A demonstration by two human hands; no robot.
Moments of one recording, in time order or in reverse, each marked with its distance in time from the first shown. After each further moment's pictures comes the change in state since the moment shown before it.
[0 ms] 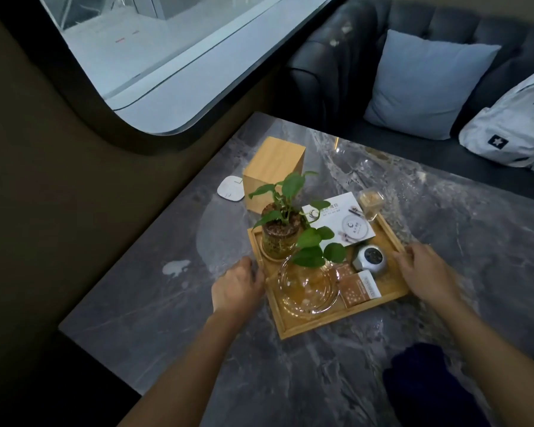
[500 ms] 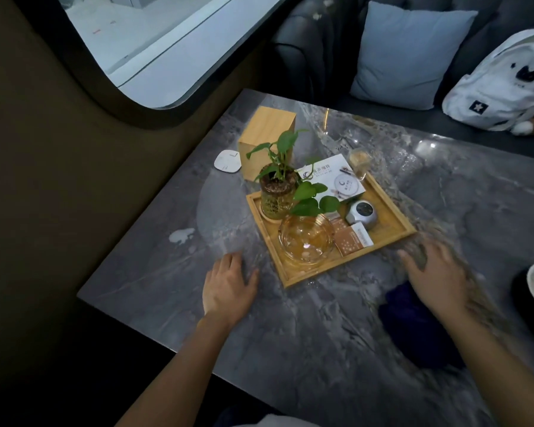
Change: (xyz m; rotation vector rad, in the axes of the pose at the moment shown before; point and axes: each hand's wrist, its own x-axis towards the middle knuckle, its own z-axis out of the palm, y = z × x) left_hand -0.060 -0.056 0.012 0.067 0.013 0.156; right_hand -0.112 0.022 0.004 0.103 0.063 0.172
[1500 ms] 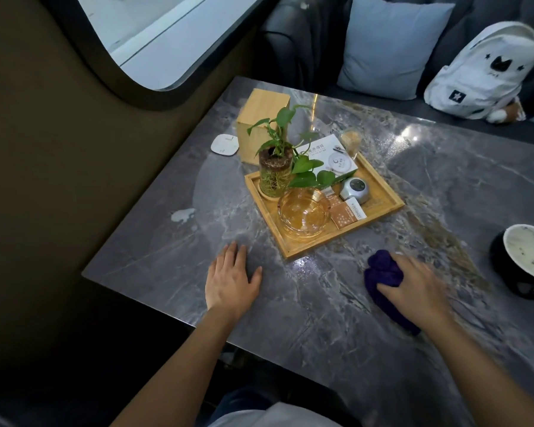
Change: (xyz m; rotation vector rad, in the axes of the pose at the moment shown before) left_hand -0.037 -0.014 0.007 0.118 -0.065 0.057; right_hand -0.085 -0.004 0.003 -0.088 -0.149 -0.121
